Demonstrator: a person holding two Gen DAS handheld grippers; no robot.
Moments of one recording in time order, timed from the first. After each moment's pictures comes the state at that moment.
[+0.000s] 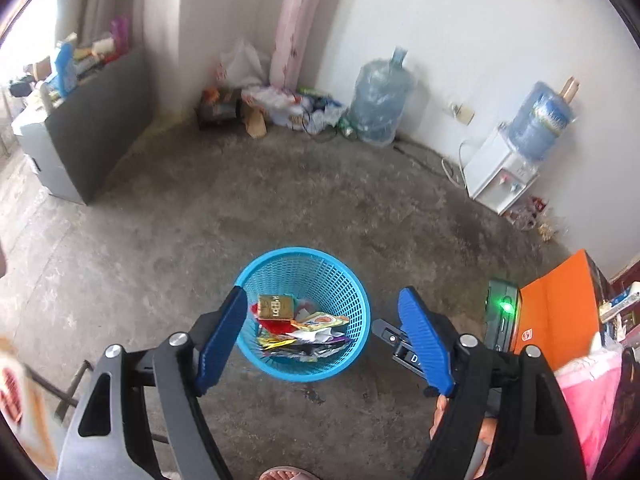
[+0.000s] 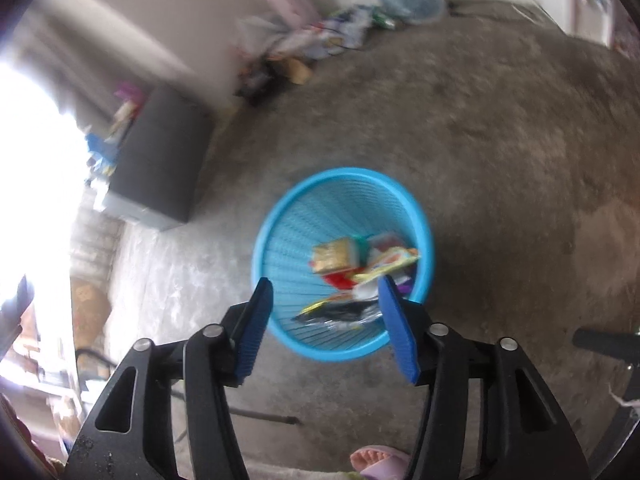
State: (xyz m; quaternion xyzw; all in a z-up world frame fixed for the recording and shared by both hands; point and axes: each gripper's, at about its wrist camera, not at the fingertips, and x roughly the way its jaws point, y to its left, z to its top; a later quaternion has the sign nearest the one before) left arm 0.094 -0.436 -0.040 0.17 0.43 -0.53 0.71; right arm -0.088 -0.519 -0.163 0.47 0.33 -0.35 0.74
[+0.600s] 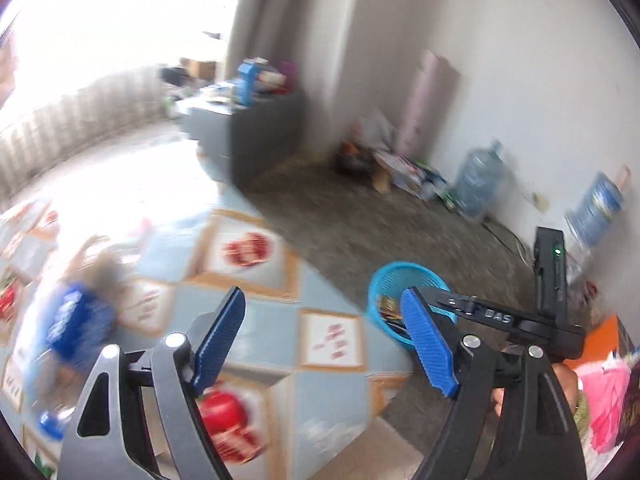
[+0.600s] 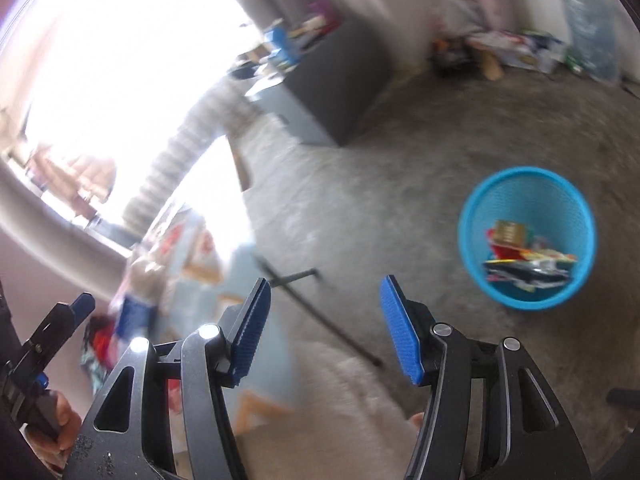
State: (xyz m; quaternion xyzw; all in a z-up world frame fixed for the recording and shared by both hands) left arm 0.097 -0.134 0.039 0.07 0.37 -0.36 0.85; right arm 0.008 -0.367 -0.064 0.37 0.36 -0.10 0.85
